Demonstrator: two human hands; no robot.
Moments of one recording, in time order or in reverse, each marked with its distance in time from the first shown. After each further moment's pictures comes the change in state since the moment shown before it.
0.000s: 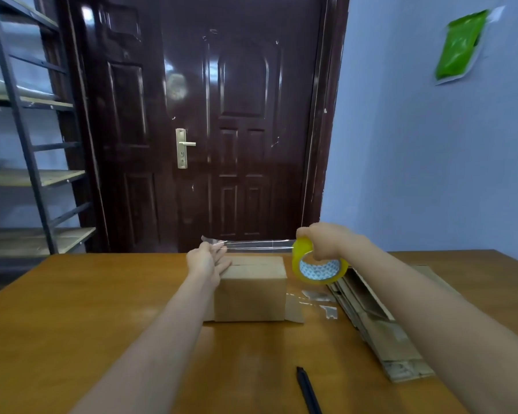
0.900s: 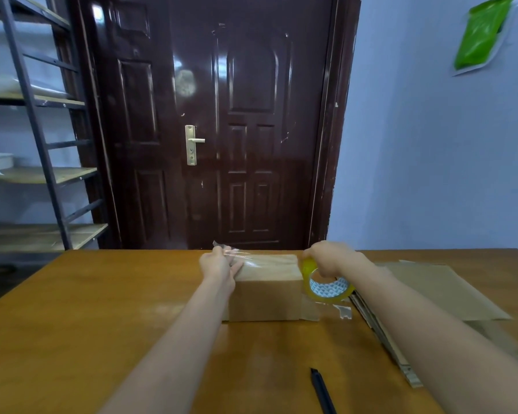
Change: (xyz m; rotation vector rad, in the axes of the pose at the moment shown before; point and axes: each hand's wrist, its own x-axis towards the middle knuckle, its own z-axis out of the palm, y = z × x) left_hand -0.009 -0.008 0.000 -0.047 0.098 0.005; right_hand 0.016 -0.019 0.044 -0.068 -0.091 0.017
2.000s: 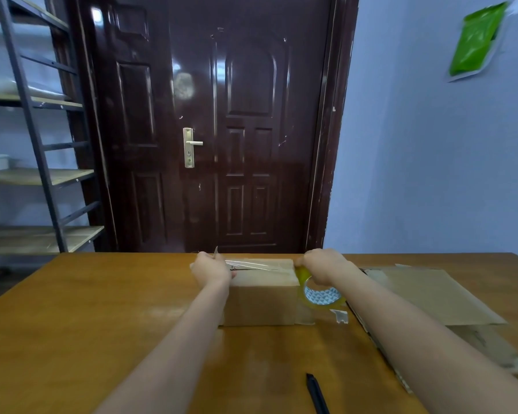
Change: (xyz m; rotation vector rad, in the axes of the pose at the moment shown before) left_hand 0.021 -0.013 -0.005 0.636 0.194 0.319; right_hand 0.006 -0.006 0.011 -0.053 0.028 -0.038
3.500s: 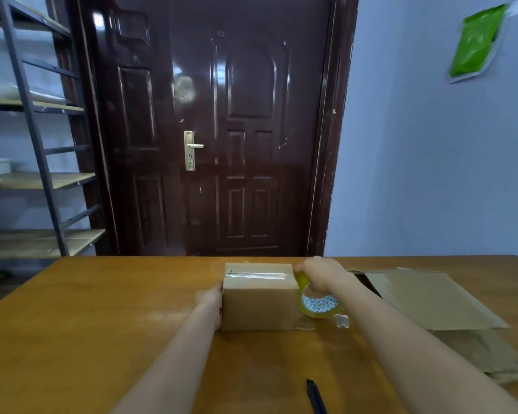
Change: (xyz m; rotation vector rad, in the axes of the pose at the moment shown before) left_hand -0.011 -0.032 -0.015 -0.187 -0.249 -0.521; right_hand 0.005 -0.001 0.018 0.212 0.045 0.023
